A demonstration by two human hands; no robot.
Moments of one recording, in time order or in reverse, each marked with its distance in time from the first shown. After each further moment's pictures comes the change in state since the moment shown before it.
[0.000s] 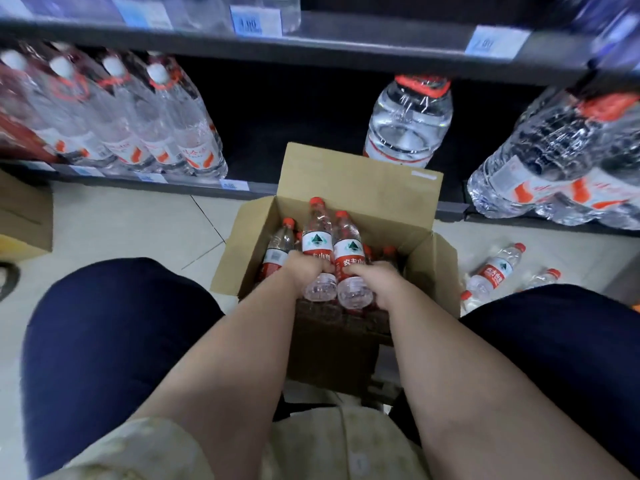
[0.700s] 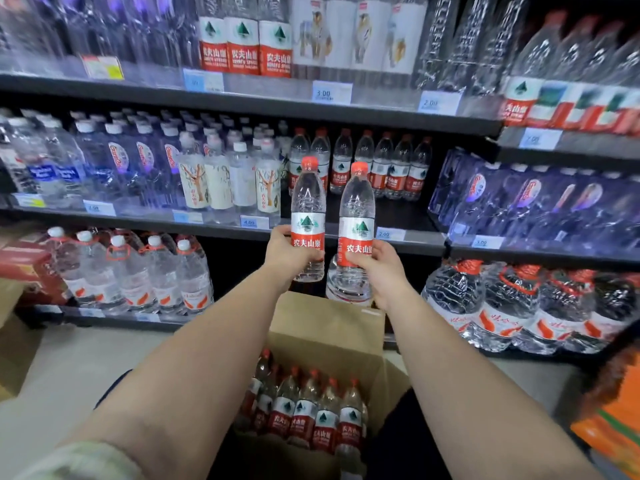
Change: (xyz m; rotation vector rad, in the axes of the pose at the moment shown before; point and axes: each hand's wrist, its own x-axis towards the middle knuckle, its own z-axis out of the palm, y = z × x) left_hand -0.163 0.195 -0.028 -0.234 0.098 0.774; right_hand -0.177 -0.191 -0.090 0.318 0.085 -0.807
